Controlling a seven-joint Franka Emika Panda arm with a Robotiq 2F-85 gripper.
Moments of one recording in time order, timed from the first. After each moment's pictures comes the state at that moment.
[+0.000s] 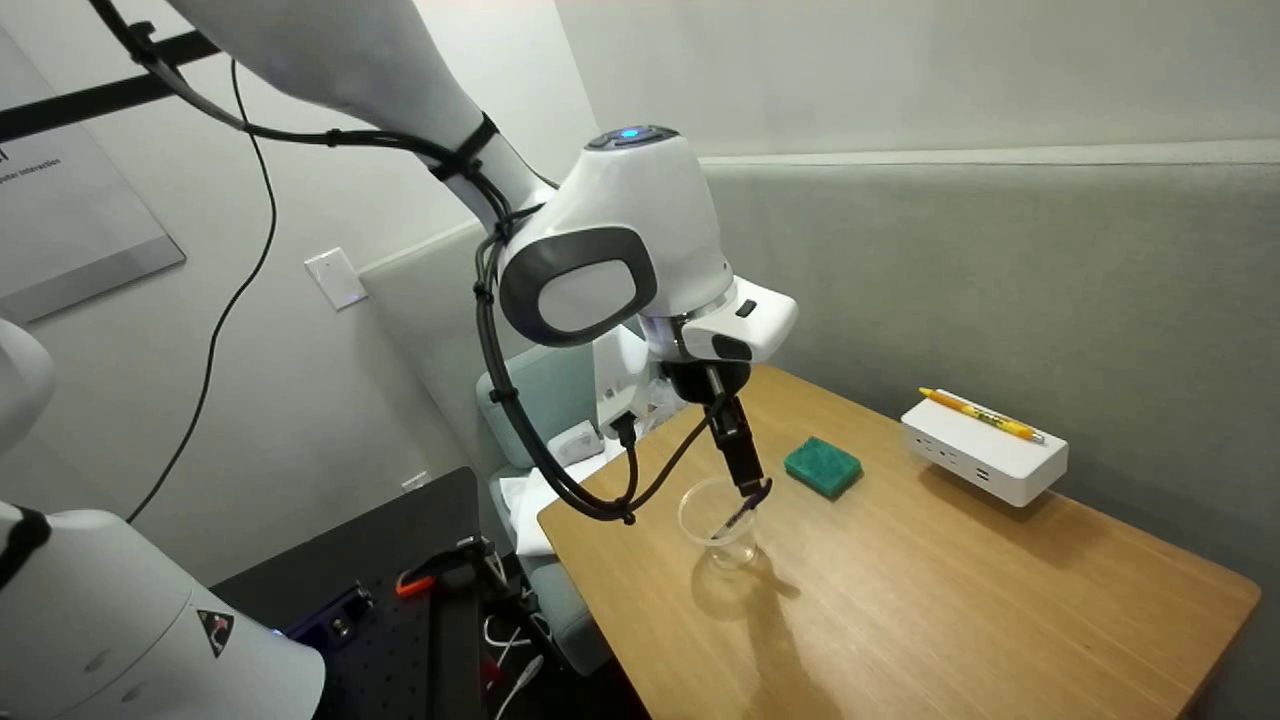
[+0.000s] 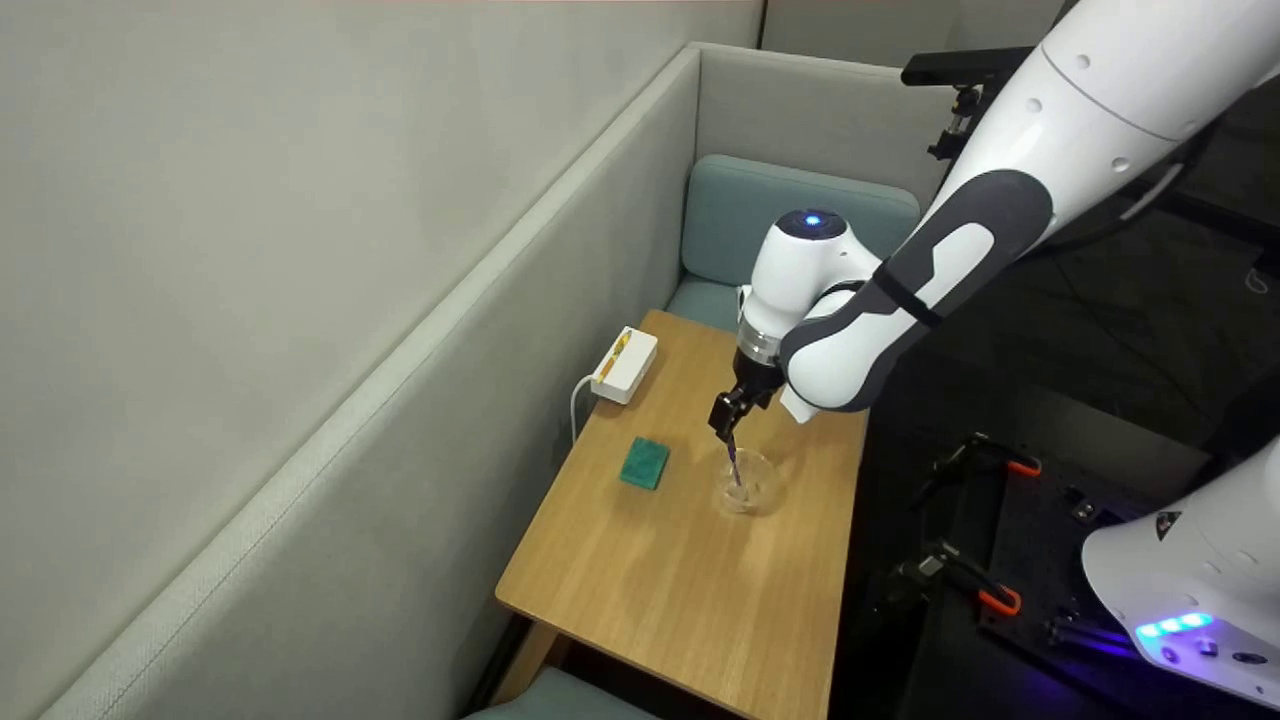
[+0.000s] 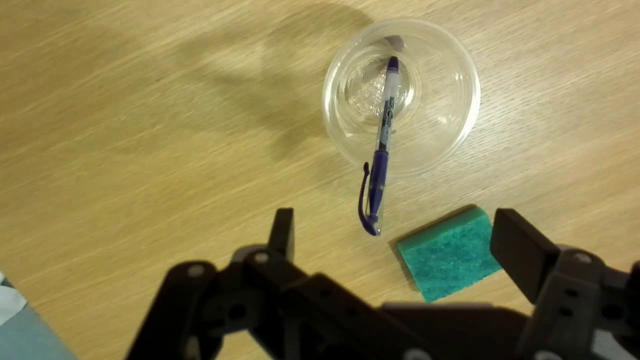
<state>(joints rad) 0.07 0.45 0.00 -2.38 0.16 2.88 0.14</state>
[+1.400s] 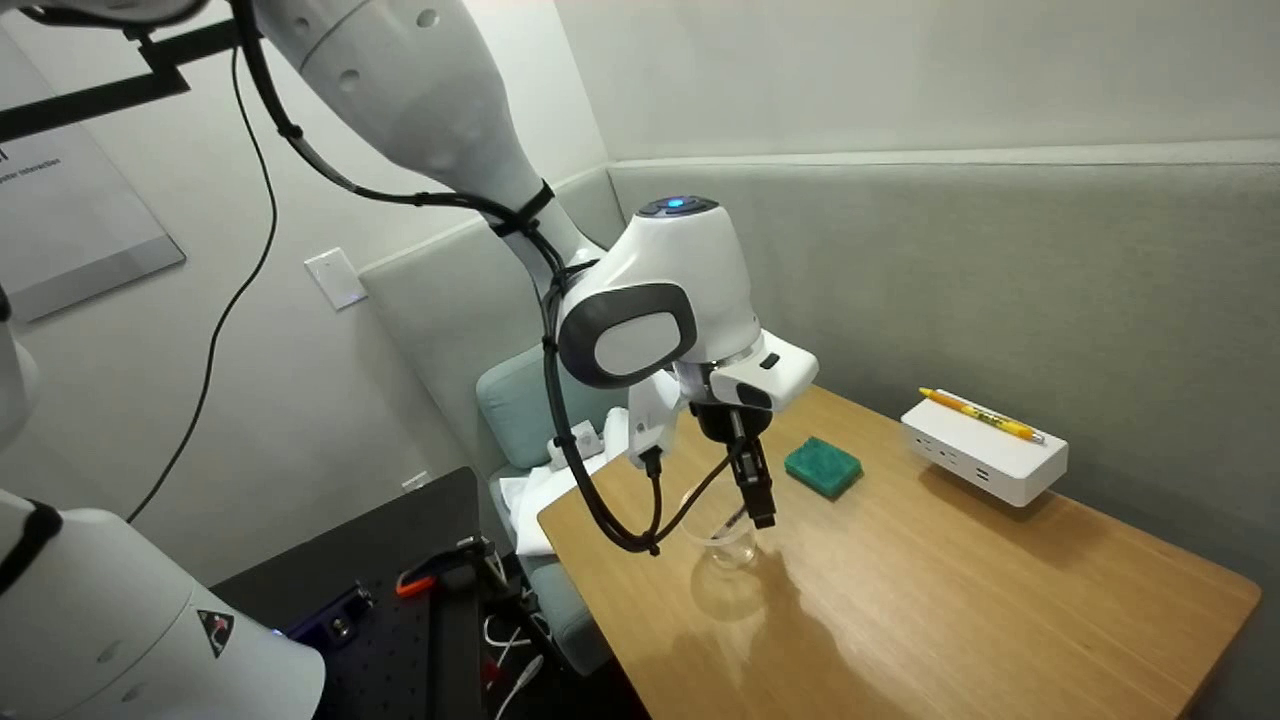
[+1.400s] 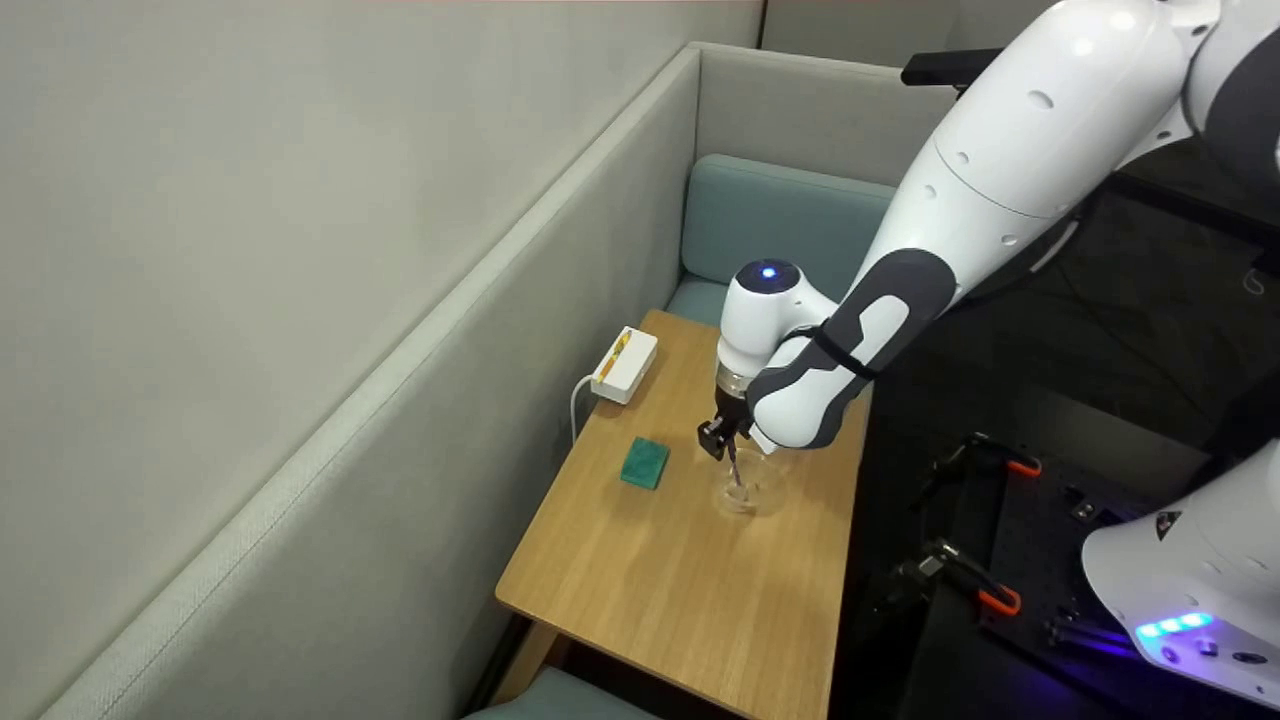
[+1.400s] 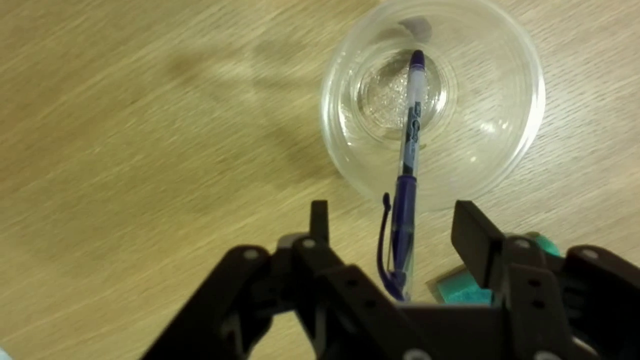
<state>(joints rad) 0.18 0.65 -0.09 -2.25 0.16 2.89 0.27</state>
